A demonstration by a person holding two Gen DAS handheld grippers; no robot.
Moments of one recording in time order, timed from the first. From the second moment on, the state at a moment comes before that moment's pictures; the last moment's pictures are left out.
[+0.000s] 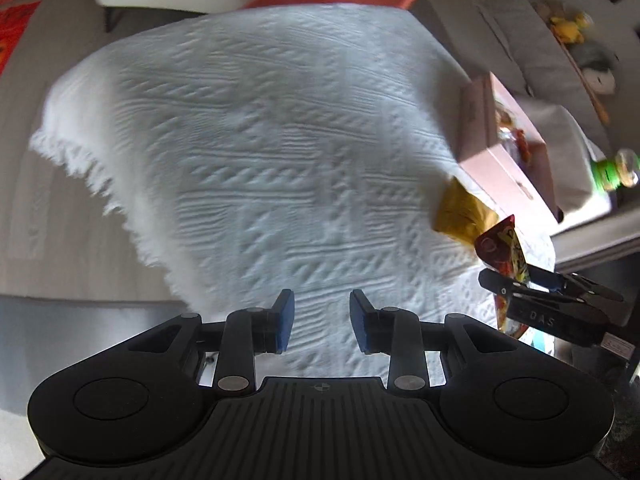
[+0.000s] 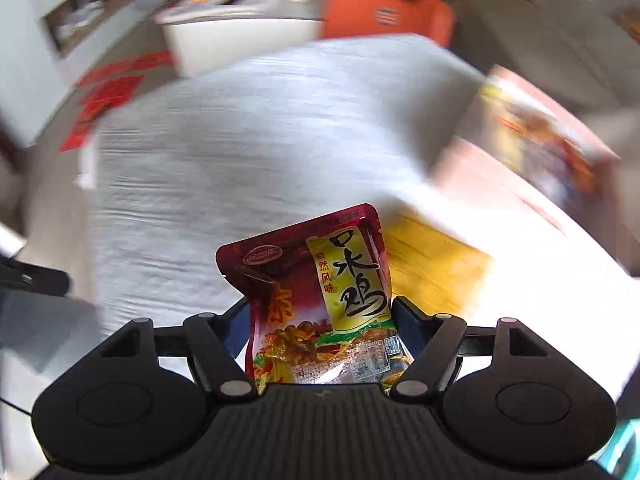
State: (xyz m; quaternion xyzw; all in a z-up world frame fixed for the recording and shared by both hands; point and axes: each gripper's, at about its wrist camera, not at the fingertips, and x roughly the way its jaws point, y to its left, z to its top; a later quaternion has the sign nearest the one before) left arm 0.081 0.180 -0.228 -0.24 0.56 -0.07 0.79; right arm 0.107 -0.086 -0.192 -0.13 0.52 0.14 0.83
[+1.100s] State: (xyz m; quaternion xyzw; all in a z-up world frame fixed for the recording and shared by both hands) left arm 0.154 -0.002 -0.220 0.08 0.54 -0.18 0.82; right arm 0.174 -0.209 -0.226 -0.08 0.51 0.11 0.85
